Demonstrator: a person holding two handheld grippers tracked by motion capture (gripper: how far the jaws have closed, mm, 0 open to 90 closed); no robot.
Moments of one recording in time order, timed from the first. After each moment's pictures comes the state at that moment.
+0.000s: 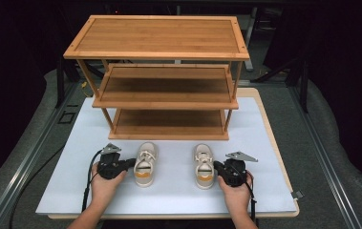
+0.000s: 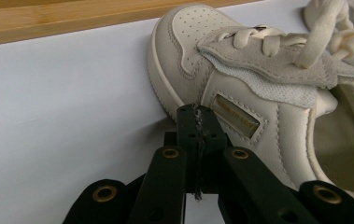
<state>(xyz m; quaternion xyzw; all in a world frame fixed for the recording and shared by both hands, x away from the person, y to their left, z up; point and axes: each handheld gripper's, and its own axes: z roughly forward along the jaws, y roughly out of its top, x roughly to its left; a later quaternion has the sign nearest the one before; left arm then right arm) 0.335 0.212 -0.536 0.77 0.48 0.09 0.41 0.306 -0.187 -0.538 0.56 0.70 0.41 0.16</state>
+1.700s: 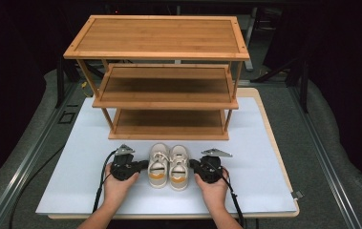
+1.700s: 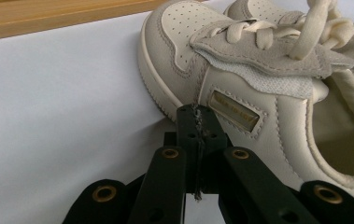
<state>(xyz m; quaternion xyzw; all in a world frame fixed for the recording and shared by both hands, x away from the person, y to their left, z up) 0.334 0.179 -0.537 0.78 0.46 0.08 0.42 0.322 -0.122 -0.546 0.53 0.71 0.44 0.12</state>
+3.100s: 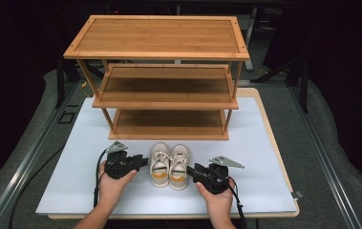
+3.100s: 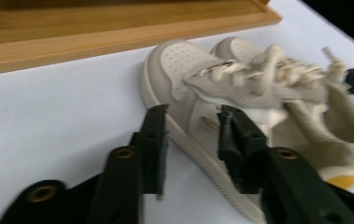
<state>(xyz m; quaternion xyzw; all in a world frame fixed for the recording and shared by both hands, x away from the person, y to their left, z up) 0.325 0.189 -0.514 0.75 0.46 0.08 0.46 0.282 -0.132 -0.522 0.52 0.68 0.51 0.09</state>
